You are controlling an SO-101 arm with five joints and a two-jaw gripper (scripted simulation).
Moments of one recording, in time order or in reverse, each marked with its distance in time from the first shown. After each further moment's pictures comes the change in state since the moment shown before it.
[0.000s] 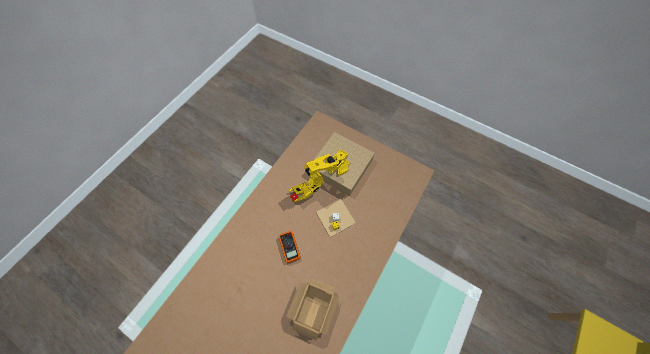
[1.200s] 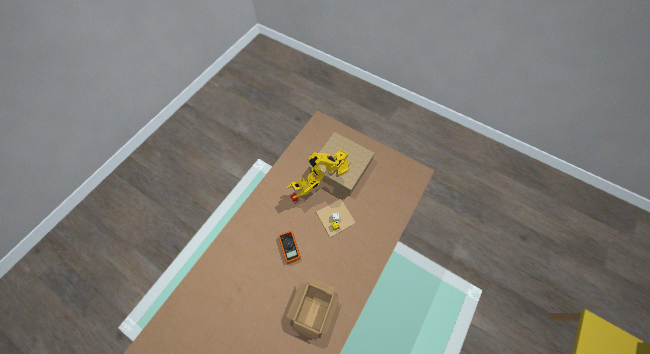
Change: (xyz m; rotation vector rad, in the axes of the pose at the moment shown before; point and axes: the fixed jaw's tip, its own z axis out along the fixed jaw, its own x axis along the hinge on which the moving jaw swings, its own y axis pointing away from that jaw) arm -0.045 0.000 -0.017 0.000 -0.011 0.000
